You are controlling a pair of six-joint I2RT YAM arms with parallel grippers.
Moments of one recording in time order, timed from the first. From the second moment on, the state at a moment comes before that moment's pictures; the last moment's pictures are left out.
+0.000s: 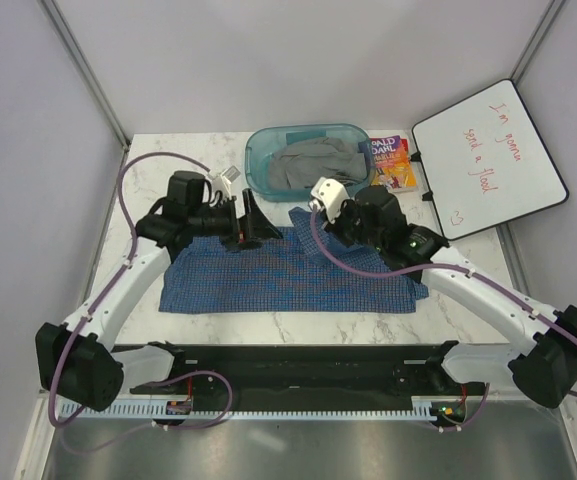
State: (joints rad) left arm -0.33 1.21 1.07 -0.50 0.75 -0.54; right arm 0.70 1.24 1.05 -0.27 -0.04 -0.36
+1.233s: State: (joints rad) left arm -0.41 1.36 1.02 -0.41 0.64 -1.21; right arm 1.05 1.34 1.02 -0.18 0.28 -0.37
